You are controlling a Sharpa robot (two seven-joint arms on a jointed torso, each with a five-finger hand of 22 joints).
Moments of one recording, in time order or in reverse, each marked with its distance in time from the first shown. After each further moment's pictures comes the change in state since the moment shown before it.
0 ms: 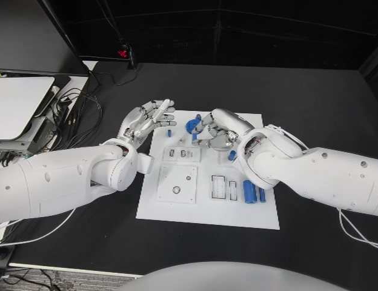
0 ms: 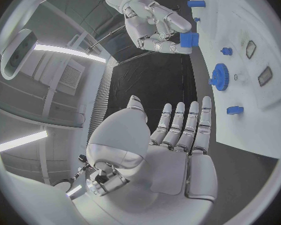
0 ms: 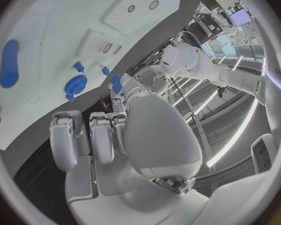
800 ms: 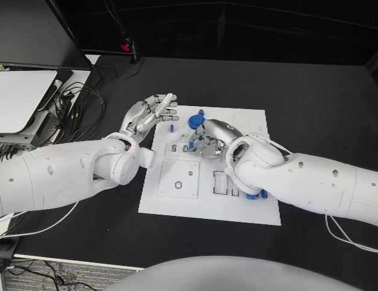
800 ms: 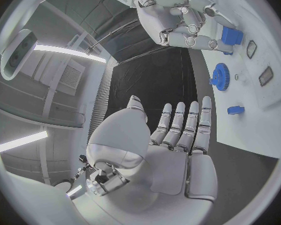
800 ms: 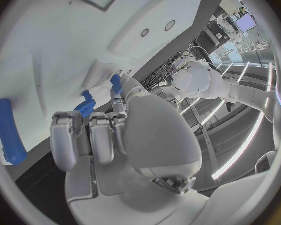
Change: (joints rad) left arm 0.002 0.000 0.000 0.001 0.000 -0.002 0.000; left_hand 0.000 0.000 0.000 0.000 0.004 0.000 0.000 0.000 0.001 0.004 0.004 0.000 0.000 0.000 0.000 0.000 0.000 0.000 0.000 0.000 0.000 0.000; right arm -0.071 0.104 0.000 -0.093 -0.119 0.032 -0.110; right_hand 0.001 -0.002 0.000 0.000 0.005 0.002 0.001 -0.011 0.000 0.000 0.000 0.000 0.000 0.000 0.000 0.000 0.000 0.000 0.000 0.000 0.000 0.000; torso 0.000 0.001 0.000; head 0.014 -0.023
